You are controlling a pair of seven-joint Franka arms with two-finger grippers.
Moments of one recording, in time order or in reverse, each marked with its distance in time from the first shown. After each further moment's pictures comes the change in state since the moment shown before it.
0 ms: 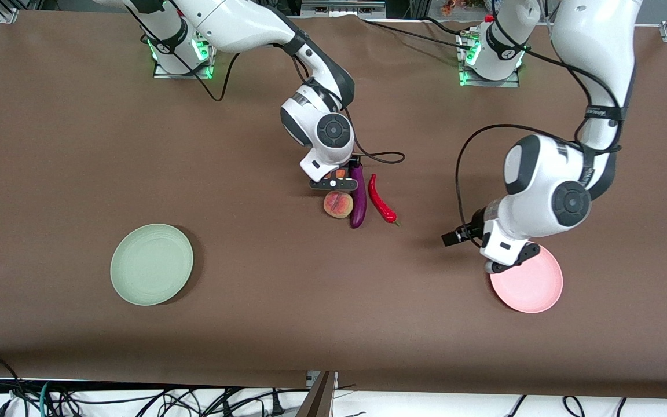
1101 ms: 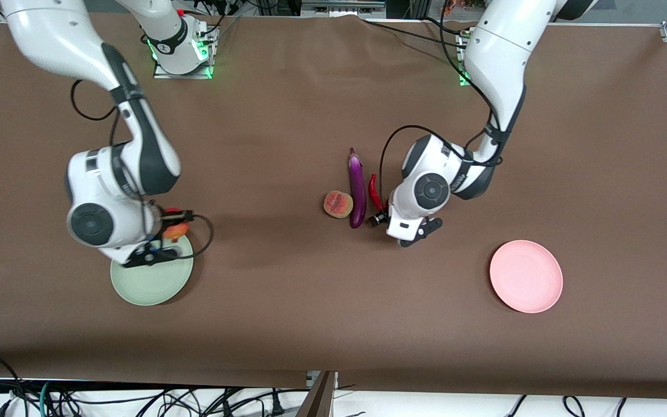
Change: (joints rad) left arm -0.280 0.181 -0.006 -0.055 0.000 0.201 -0.304; right arm -0.667 -0.136 -0.039 0.025 -0.171 -0.274 -0.802
